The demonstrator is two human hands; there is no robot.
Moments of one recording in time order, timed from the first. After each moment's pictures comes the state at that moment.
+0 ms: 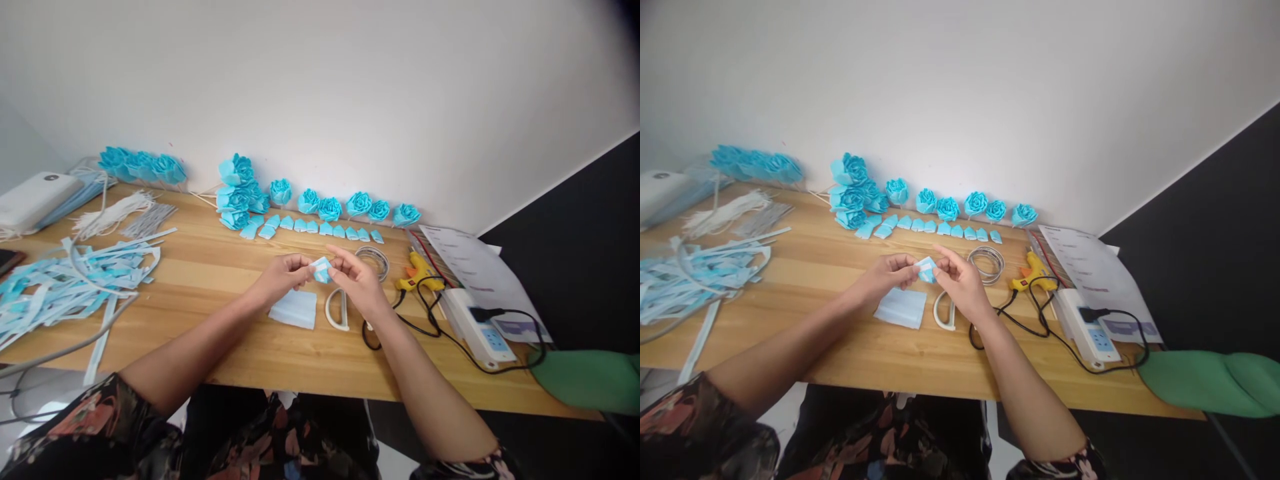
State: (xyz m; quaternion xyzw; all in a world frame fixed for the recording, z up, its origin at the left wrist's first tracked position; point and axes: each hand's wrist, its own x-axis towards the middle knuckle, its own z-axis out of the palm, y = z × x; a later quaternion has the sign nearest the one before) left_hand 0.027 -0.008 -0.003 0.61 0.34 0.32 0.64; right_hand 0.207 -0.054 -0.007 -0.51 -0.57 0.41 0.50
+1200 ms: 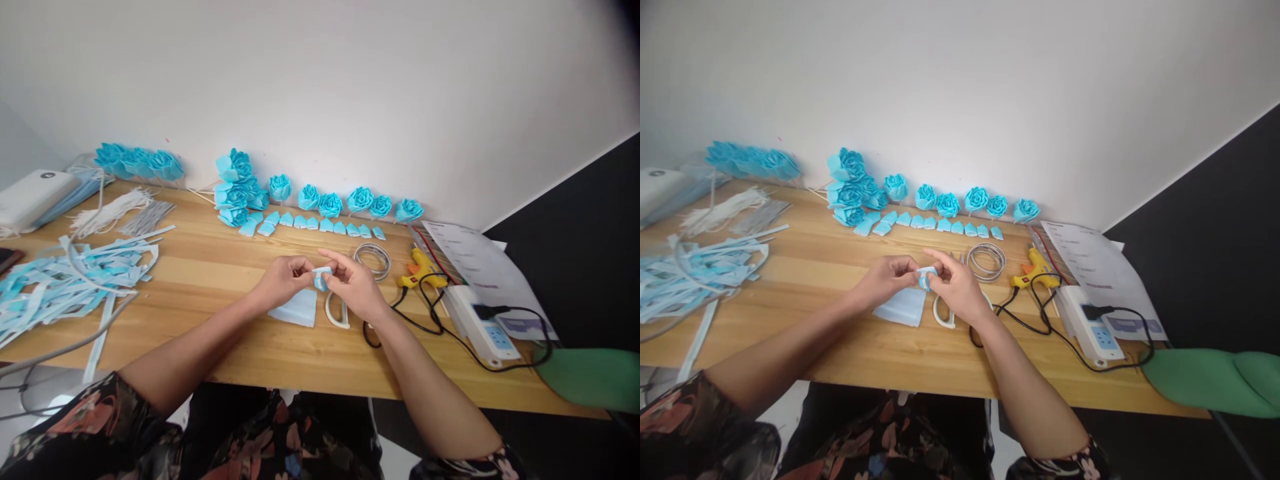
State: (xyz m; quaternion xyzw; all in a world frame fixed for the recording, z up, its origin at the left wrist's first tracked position) left_hand 0.028 -0.012 -0.006 0.69 0.37 0.30 0.55; right_hand 0.200 -0.059 -0.007 -0.53 -0.60 0.40 0.44
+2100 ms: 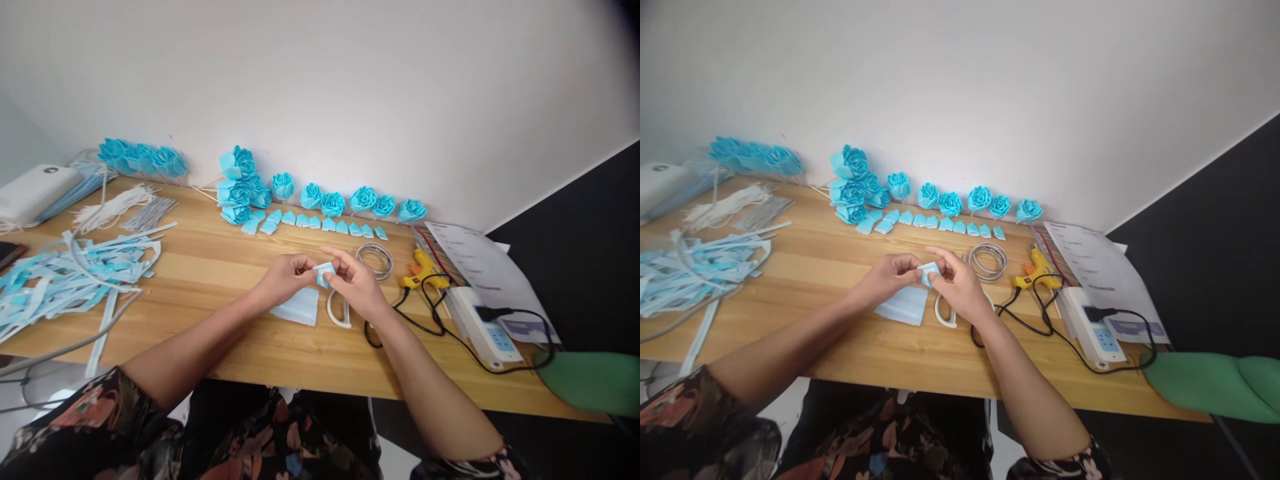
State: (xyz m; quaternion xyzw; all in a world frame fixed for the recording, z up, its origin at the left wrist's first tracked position) left_hand 0.028 -0.013 -0.004 0.68 0.36 0.30 0.57; right_hand 0.202 -0.058 -0.008 -0.52 -0.61 0.40 0.44
